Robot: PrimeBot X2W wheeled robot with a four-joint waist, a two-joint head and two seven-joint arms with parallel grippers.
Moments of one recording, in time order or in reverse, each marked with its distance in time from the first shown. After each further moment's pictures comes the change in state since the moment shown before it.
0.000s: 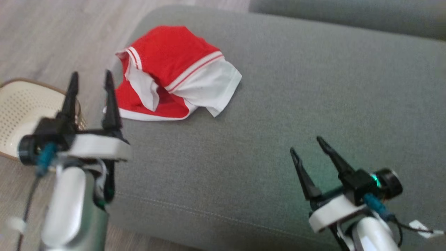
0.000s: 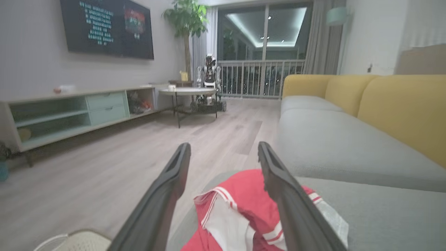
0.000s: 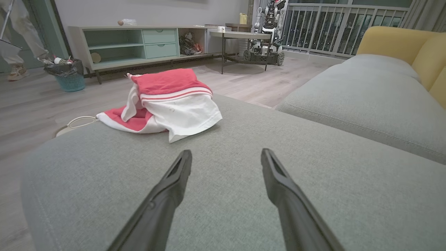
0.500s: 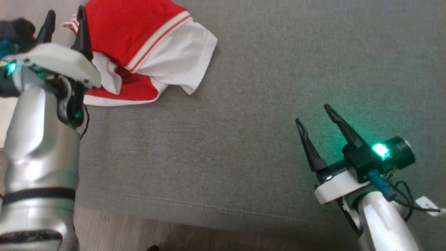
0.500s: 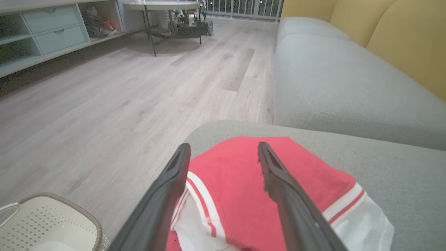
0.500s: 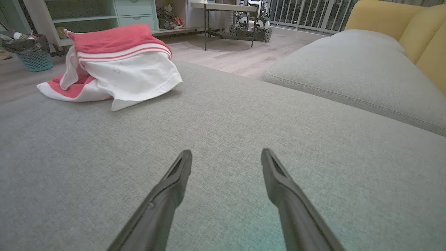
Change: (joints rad) left arm -0.495 0.060 0.066 0.531 -0.138 -0.125 0.156; right arm -0.127 -0.017 -0.027 -0.023 -0.103 0.000 0.000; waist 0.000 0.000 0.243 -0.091
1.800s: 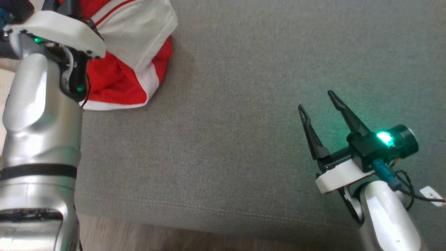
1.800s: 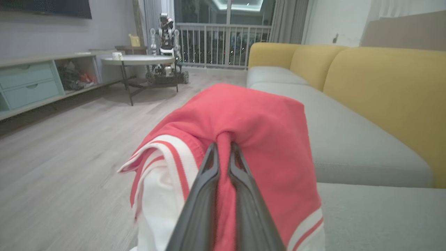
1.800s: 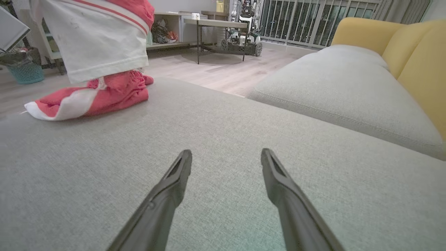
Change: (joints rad) left arm -0.173 -0.010 -0.064 0.110 -0.003 -0.065 -0.149; right arm -0.067 -0.013 -0.004 0.003 0.025 0.000 0.000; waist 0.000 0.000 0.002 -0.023
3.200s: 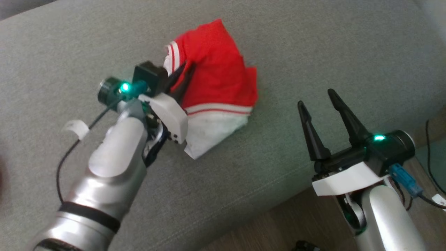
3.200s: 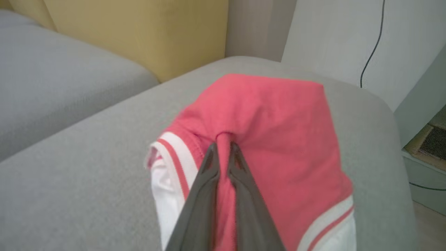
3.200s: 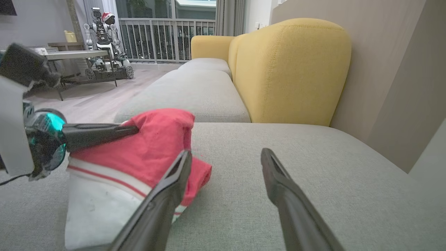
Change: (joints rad) left arm 0.204 -0.026 -0.500 -0.094 -0.044 -0.008 0.092; right arm 0.045 0.013 0.037 -0.098 0.214 0.000 0.000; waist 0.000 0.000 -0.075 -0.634
